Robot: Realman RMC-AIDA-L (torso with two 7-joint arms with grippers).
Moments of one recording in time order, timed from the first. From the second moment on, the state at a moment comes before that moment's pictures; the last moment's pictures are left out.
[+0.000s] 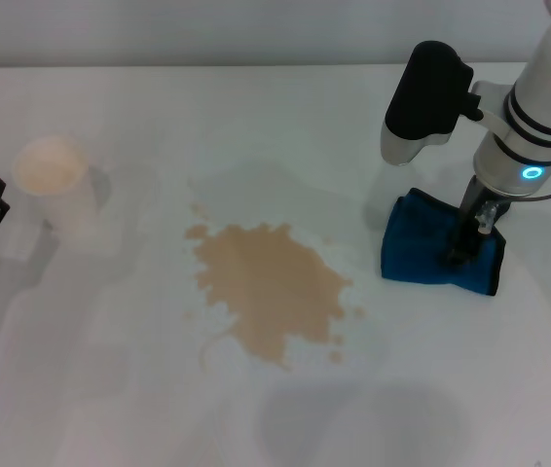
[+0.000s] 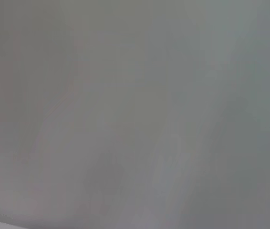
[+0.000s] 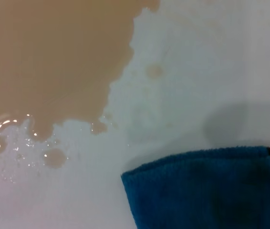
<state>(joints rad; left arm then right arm) -0.33 -2.08 0.77 -0.13 0.75 1.44 -0.48 0.98 2.03 -1.52 -0.63 -2.68 -1.30 2.33</state>
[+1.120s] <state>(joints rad) -0.32 -2.08 0.77 -0.12 0.75 1.45 -0.49 0.94 2.03 -1.86 -0.78 -2.29 -1.33 2.31</state>
